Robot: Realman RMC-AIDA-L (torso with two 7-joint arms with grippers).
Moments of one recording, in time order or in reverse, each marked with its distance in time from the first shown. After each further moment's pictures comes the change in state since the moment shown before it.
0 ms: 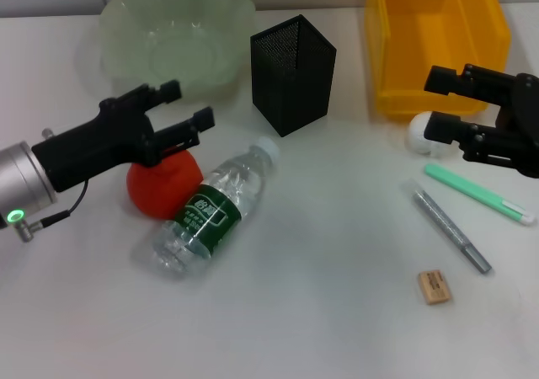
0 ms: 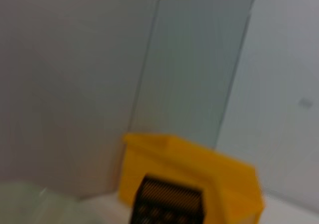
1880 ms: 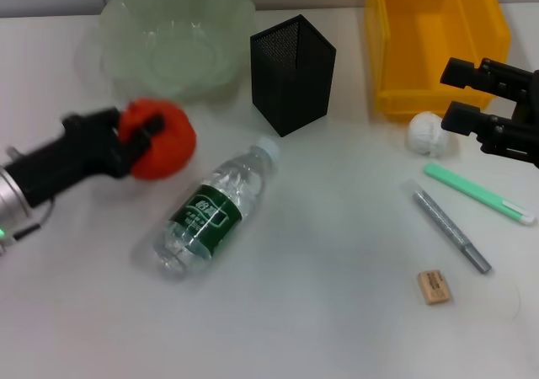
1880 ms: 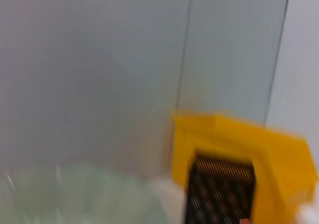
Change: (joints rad) left arm 0.077 -0.039 -0.153 0.058 0.086 -0.053 0.116; right arm -0.014 0.005 0.045 -0.001 0.008 -0.025 0.023
